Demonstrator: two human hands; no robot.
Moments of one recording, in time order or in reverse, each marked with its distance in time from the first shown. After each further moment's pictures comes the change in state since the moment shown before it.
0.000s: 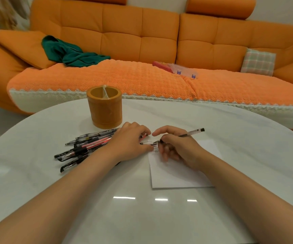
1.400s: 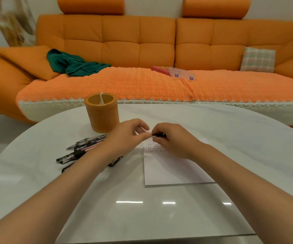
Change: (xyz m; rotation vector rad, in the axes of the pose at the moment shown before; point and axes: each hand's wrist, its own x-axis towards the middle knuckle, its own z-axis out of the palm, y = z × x) left_hand -0.013 0.027 -0.022 -0.351 0.135 -0.014; right_hand 0.007 -0.012 -0.019 -0.936 0.017 -0.327
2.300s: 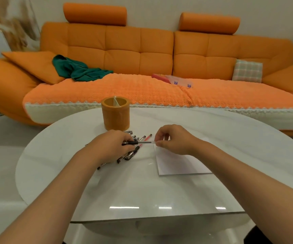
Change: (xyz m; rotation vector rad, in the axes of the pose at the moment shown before) left_hand -0.063 -0.017 -0.067 0.412 -0.225 -0.045; right_hand -0.007 -0.047 0.000 0.090 -0.045 0.121
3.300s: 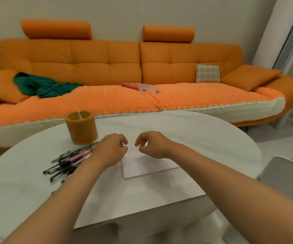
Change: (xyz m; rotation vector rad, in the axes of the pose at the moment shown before) left_hand 0.048 0.086 0.041 -0.019 0.187 0.070; right_hand -0.054 0.022 -0.036 0.015 0.023 0.172
